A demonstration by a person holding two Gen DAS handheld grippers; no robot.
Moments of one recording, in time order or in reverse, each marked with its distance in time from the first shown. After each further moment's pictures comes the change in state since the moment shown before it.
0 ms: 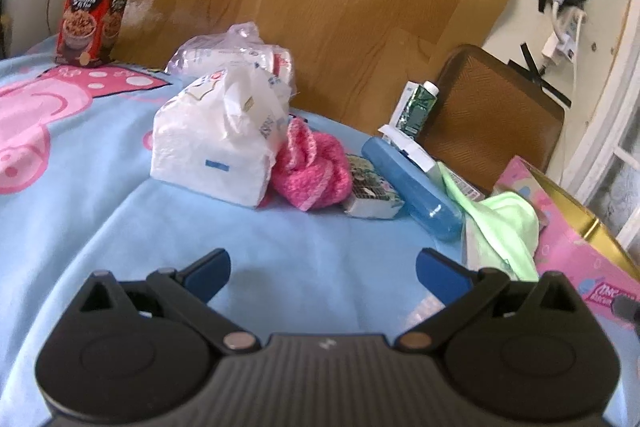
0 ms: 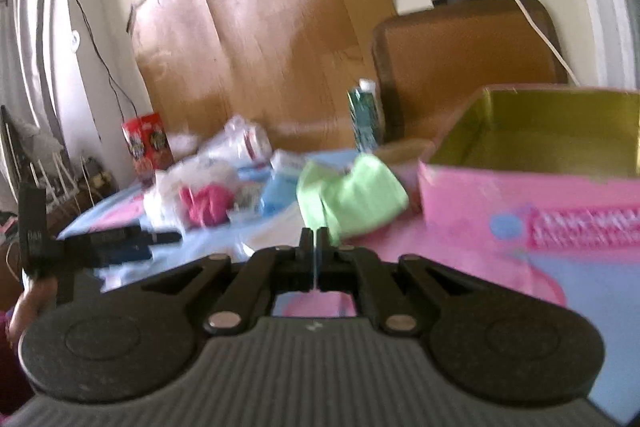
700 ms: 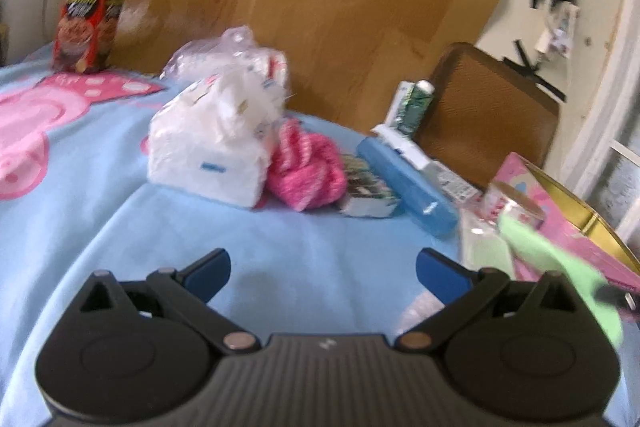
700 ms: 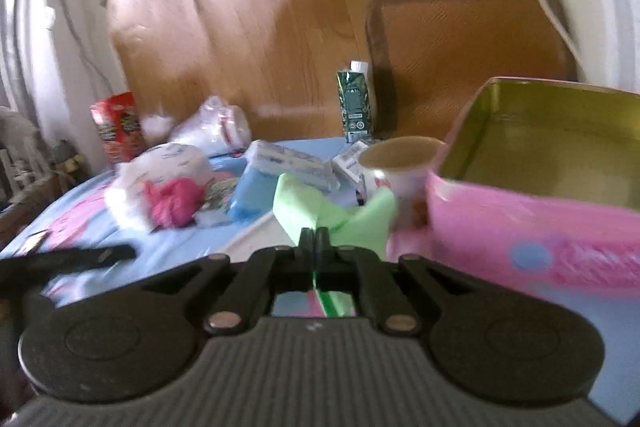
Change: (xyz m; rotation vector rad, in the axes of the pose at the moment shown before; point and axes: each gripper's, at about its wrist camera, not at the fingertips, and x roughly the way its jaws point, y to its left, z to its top) left arm -0.006 -0.004 -0.001 0.024 -0.017 -0.022; right arm 0.041 -0.006 0.007 -0.026 0.051 -0.021
